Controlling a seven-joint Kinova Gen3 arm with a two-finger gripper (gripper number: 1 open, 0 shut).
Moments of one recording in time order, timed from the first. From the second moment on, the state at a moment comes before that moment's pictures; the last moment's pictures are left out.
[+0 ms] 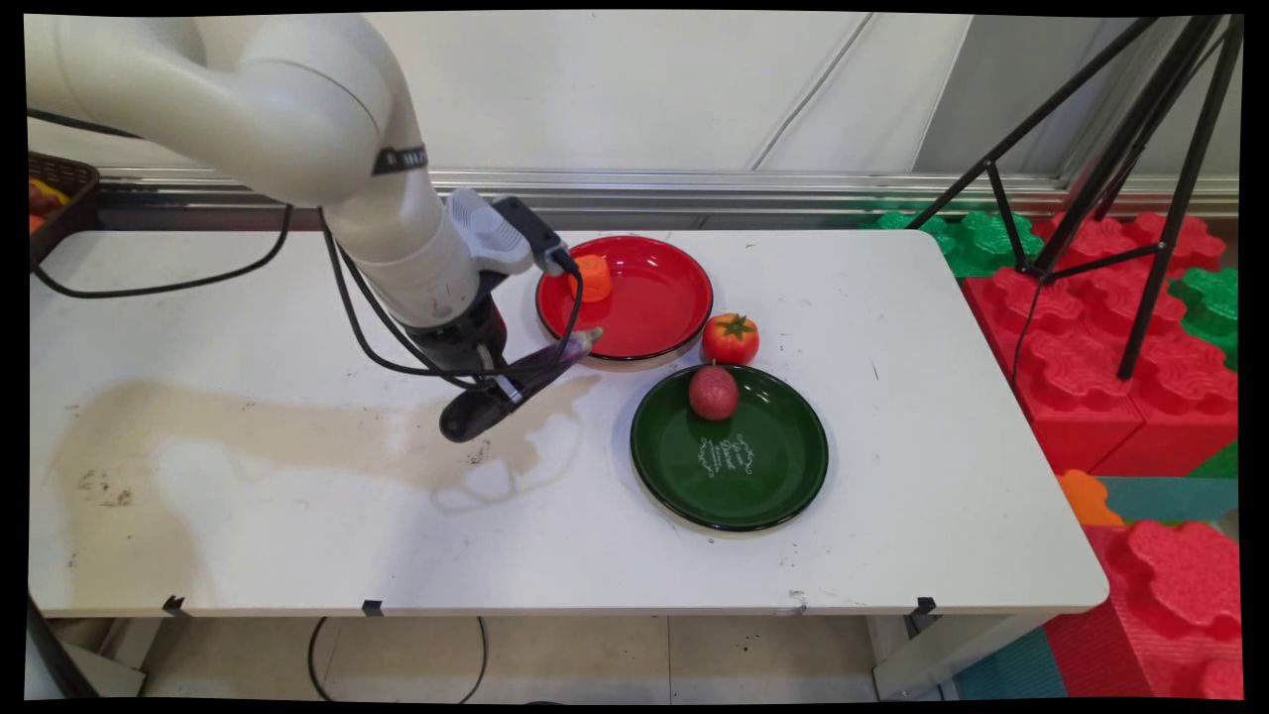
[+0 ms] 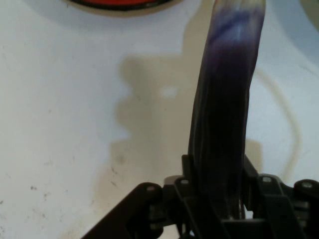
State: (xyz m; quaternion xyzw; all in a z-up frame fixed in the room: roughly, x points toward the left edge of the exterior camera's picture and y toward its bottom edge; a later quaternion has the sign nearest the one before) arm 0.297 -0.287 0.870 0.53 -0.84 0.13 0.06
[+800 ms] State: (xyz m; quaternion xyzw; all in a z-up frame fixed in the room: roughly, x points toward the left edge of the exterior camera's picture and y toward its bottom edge) arm 0.296 -0.311 0.824 0.52 -0.84 0.11 0.05
